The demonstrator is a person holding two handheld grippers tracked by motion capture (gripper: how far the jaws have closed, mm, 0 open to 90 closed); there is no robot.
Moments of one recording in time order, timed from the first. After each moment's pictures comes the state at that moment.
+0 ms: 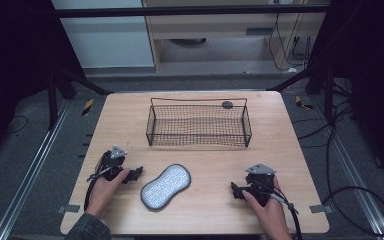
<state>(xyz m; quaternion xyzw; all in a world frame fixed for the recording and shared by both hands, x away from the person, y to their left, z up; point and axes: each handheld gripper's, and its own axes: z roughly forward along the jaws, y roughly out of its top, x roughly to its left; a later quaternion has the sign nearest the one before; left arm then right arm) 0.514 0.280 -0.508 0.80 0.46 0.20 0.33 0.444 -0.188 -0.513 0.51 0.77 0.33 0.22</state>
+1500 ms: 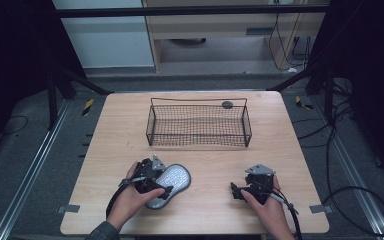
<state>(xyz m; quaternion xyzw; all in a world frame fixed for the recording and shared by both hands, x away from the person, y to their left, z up) 0.463 0.162 -0.465 0.90 0.34 0.14 0.25 0.443 -0.187 -0.514 0.51 0.77 0.33 0.22</state>
